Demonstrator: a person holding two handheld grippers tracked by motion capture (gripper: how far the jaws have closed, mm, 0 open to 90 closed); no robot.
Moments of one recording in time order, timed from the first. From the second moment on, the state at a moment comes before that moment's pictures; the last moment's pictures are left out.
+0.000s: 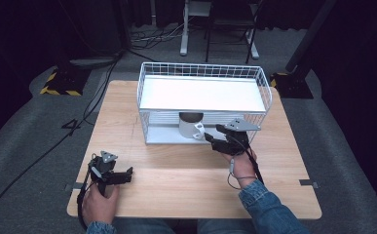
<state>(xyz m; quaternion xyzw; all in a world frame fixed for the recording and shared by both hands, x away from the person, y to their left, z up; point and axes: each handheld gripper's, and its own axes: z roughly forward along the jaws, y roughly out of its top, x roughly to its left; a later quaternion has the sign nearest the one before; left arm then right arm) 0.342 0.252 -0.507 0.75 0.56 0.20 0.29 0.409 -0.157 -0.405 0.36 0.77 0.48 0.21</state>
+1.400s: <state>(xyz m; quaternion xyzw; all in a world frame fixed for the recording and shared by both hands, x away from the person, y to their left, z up) 0.342 0.252 -0.507 0.75 0.56 0.20 0.29 0.364 -0.274 -0.442 0.42 0.80 0.40 0.16</state>
